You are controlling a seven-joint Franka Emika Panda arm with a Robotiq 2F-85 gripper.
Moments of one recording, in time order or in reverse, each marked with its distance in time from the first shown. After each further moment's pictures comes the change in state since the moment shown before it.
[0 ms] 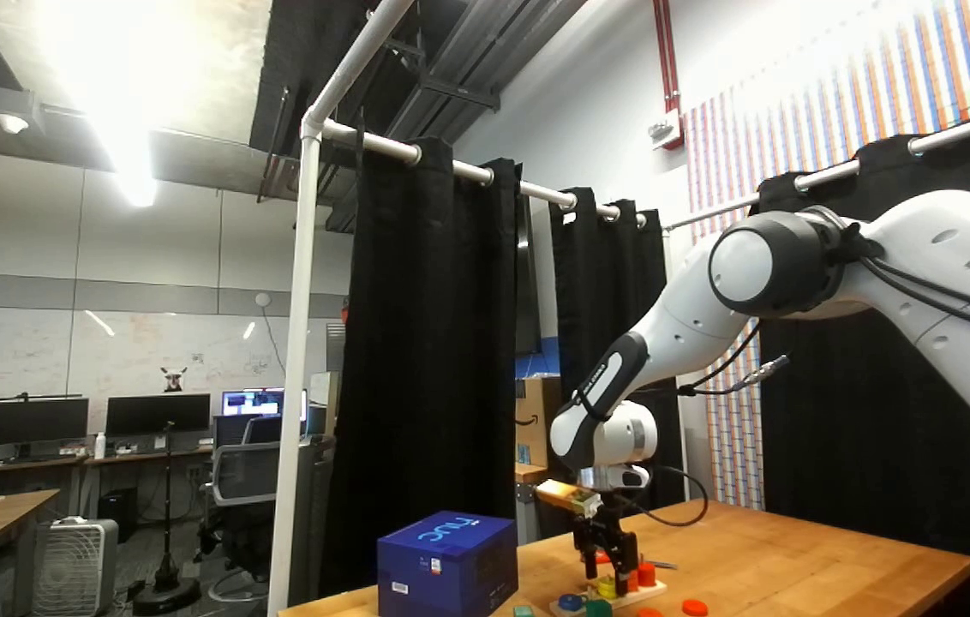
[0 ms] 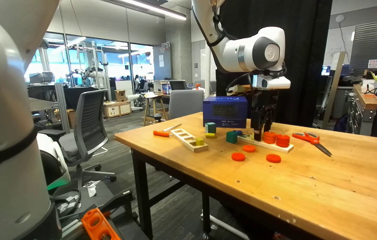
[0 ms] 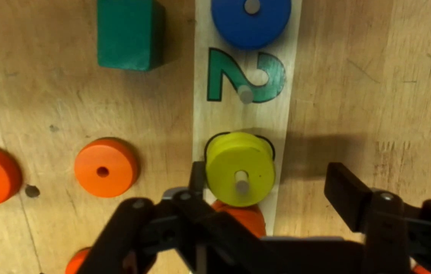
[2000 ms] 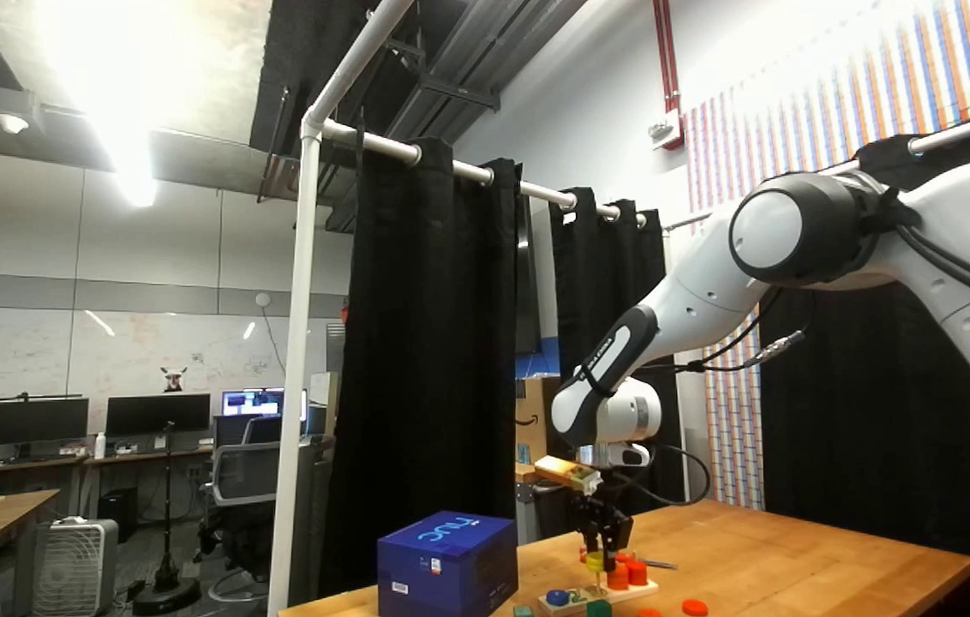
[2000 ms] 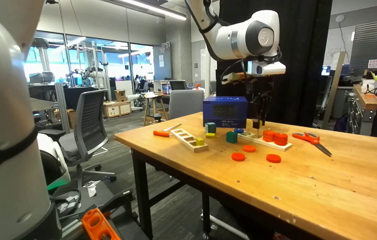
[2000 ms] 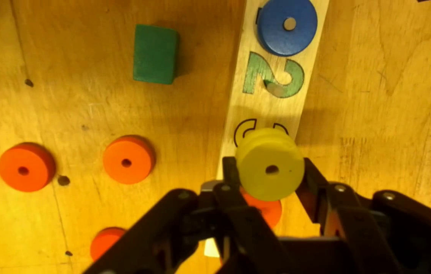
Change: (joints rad) arm 0.024 -0.121 -0.006 -0.080 0.000 0.021 0.000
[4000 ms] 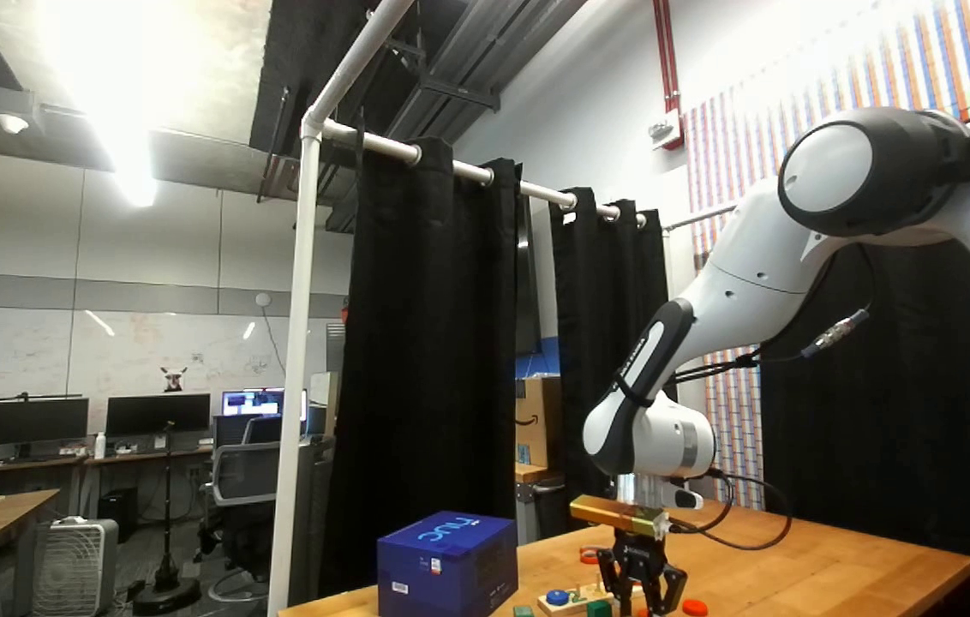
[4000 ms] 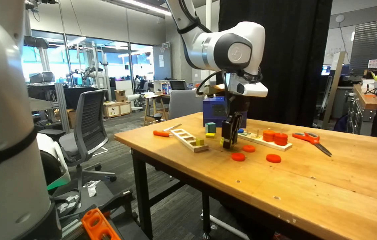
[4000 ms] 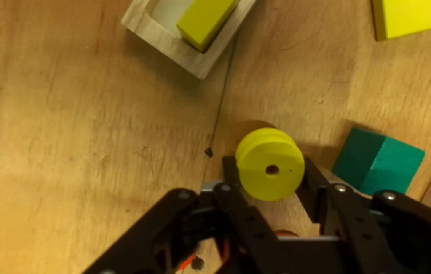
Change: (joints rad) arm -0.020 -0.187 0.043 -0.405 0.184 0.115 -0.378
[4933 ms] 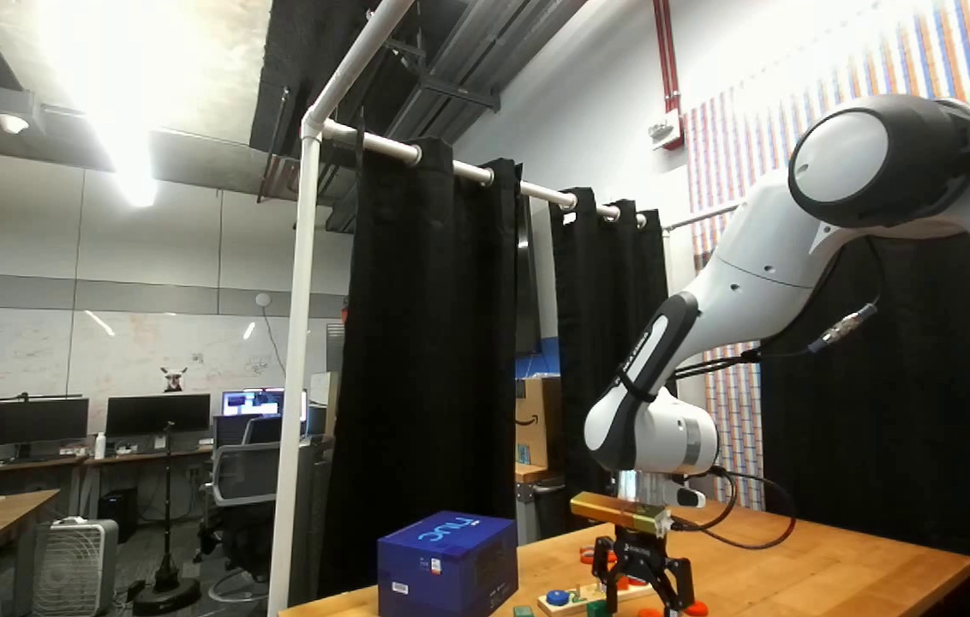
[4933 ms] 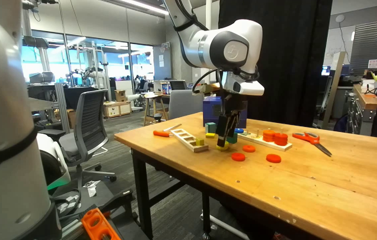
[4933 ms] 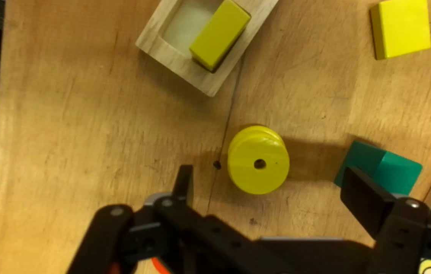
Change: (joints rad) arm 0.000 -0.034 0.009 -0.030 0.017 -0.002 -0.001
